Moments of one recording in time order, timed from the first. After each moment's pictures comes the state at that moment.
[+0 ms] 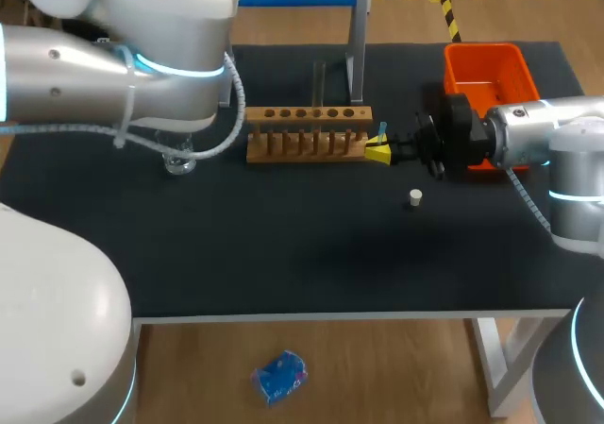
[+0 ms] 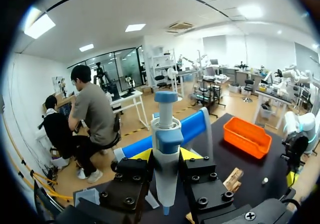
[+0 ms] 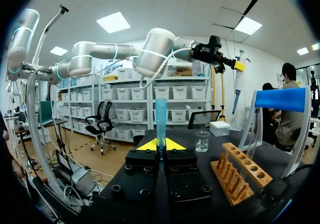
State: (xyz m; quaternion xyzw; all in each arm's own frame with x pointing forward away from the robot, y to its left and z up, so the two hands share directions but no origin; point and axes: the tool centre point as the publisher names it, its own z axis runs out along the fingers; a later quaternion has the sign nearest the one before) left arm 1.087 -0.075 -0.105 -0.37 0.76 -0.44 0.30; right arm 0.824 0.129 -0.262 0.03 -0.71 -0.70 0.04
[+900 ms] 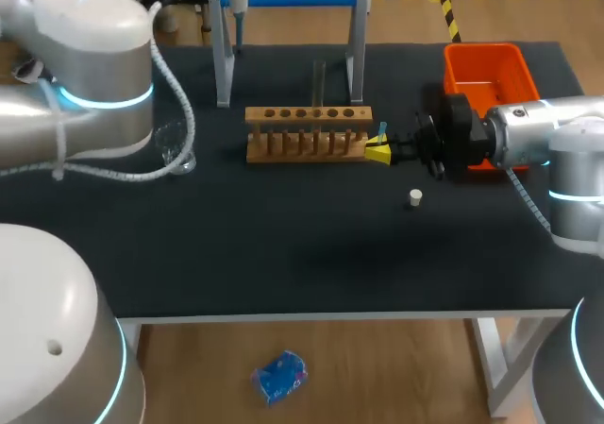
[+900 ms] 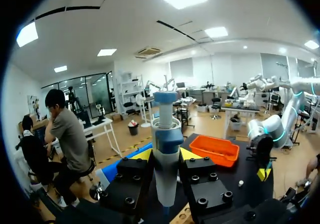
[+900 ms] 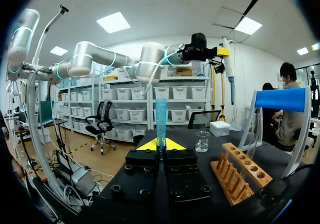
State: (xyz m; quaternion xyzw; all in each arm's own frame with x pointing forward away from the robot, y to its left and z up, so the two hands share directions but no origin) left arm 1.025 -0.088 -0.062 -0.24 0.75 -0.57 0.25; right arm 0.824 0.129 -0.262 0.03 -0.71 -0.70 0.04
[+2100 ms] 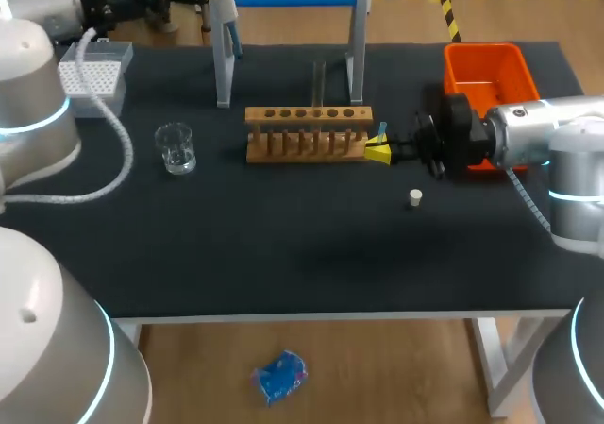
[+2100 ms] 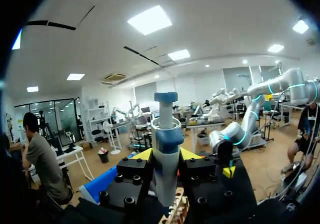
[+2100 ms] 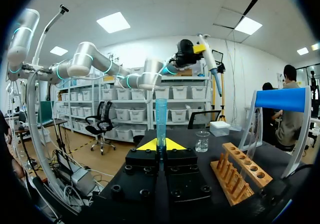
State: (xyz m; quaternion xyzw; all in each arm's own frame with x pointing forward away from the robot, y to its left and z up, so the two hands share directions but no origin) left arm 0.945 -0.072 -0.036 -0.08 0.72 -0.67 0.18; right arm 0.824 0.129 -0.262 0.03 -0.71 -0.70 0.04
